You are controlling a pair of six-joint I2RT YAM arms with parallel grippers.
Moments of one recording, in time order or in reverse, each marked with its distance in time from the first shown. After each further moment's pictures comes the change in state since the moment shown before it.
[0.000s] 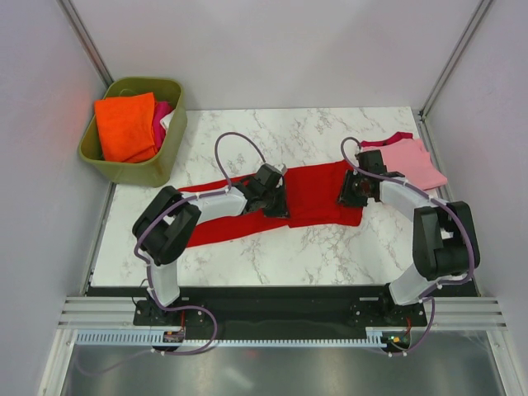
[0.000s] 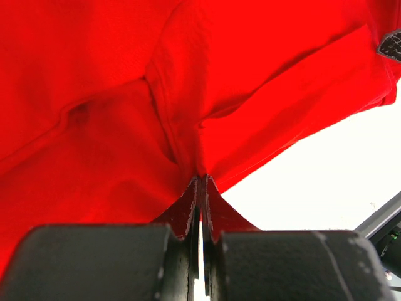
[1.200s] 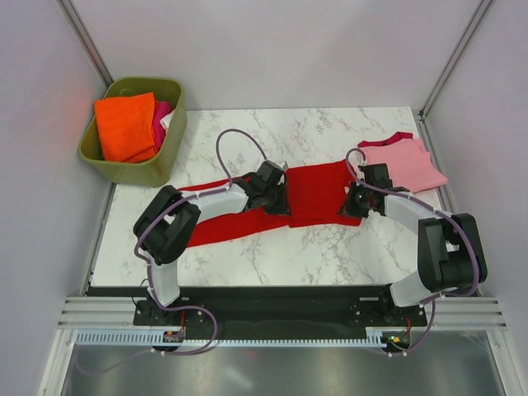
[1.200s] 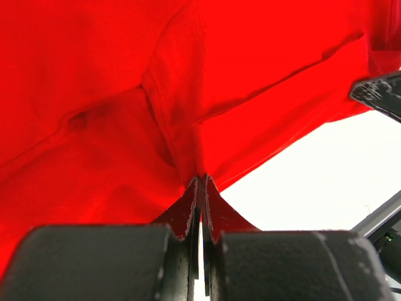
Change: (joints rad) left arm -0.001 0.006 0.050 -0.053 -0.009 0.000; right arm -0.026 -0.100 -0.179 0.118 -0.110 0.023
